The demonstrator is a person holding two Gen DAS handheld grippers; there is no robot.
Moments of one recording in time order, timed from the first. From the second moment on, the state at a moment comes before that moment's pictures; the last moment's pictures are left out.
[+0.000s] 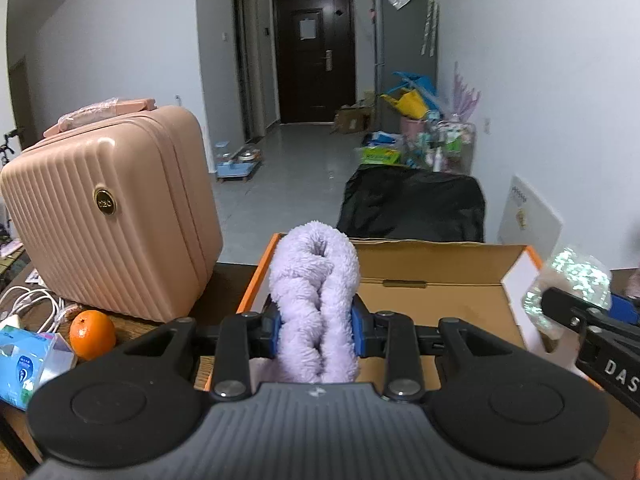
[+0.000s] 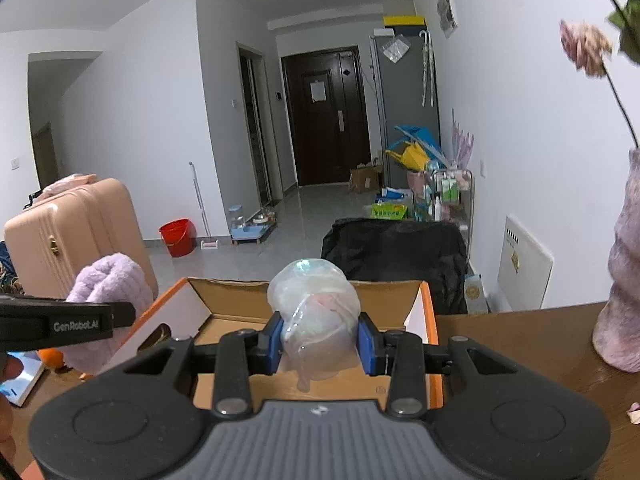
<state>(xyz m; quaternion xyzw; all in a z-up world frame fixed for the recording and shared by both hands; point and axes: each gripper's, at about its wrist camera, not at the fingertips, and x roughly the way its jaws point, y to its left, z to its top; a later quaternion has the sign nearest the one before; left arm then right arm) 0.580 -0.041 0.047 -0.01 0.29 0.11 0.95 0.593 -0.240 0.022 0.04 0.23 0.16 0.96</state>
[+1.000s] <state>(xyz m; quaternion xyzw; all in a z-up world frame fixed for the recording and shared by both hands) 0.618 -0.055 0.016 0.03 0.28 0.21 0.94 0.618 -0.236 -0.017 0.04 0.27 0.13 0.95</state>
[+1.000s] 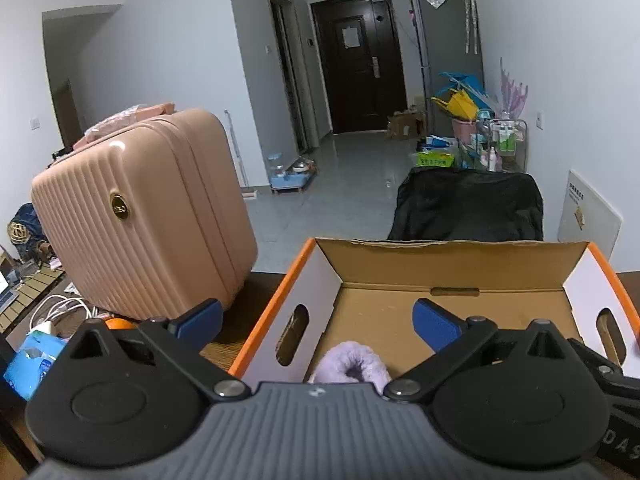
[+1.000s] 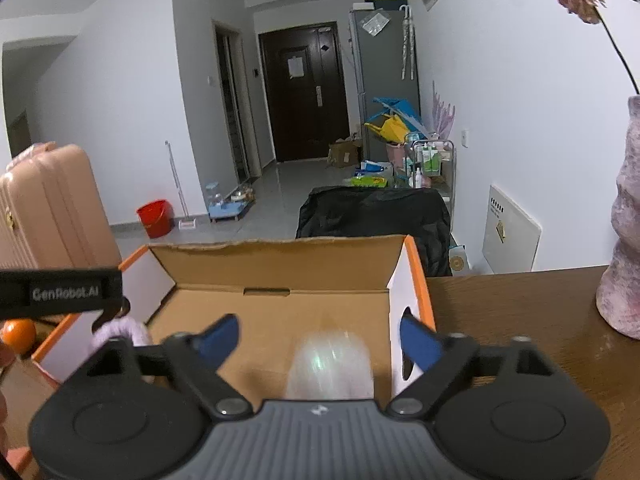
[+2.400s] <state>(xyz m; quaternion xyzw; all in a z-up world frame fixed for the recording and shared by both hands) 0.468 -0.028 0.051 -0.01 0.23 0.13 0.96 0.474 -0.259 0.008 -0.02 0.21 0.12 0.97</state>
